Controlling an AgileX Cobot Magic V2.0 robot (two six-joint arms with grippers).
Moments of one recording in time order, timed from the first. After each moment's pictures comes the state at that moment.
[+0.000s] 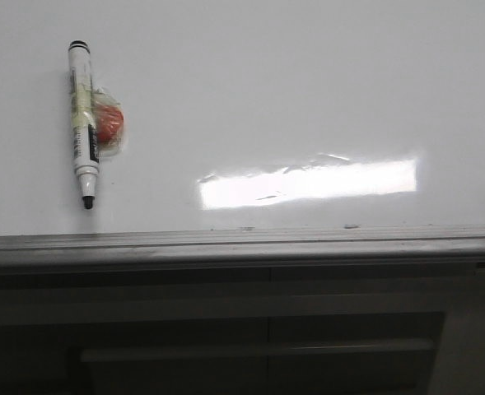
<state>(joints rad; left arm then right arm) 0.00 0.00 0.00 -0.40 0.31 0.07 0.09 -0.01 0.01 -0.09 0.16 0.06</state>
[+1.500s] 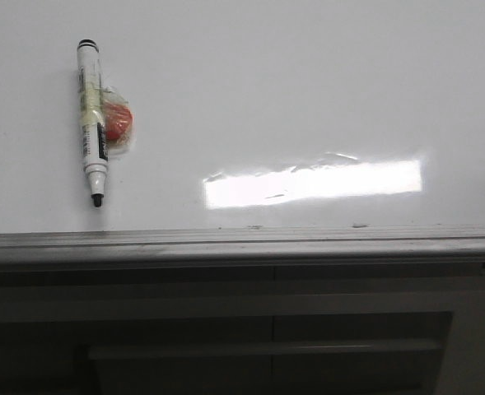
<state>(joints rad) -0.41 0.88 -0.99 -0.07 1.13 0.13 0.09 0.02 -0.23 0.22 0.41 0.19</state>
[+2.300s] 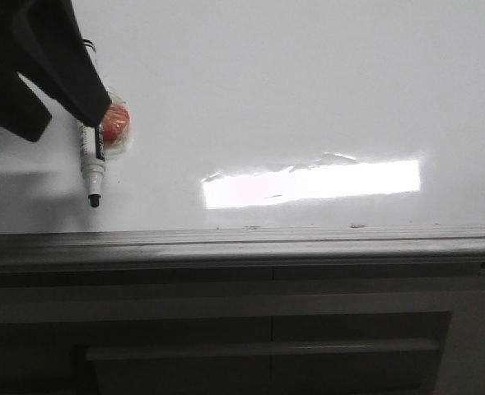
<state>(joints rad) -0.68 1.21 -0.94 -0.12 0.74 -0.33 0.09 0.02 -0.23 0.22 0.41 0.18</state>
